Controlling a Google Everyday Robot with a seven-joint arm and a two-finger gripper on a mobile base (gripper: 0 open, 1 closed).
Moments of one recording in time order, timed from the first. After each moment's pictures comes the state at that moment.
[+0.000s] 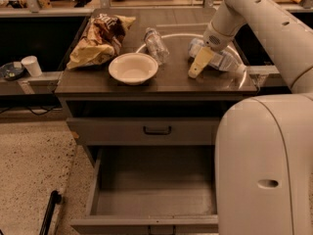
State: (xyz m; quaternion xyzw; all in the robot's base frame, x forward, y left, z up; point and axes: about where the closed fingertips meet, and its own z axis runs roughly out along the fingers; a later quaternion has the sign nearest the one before) arm 0.750 -0.172 0.815 -0.48 0.86 0.04 0.18
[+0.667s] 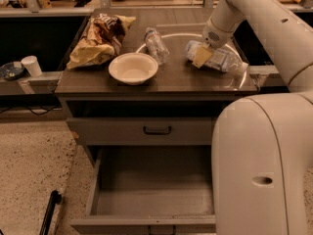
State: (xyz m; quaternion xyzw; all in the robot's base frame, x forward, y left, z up) arm 0.750 -0.172 0.826 -0.48 0.86 0.04 0.18
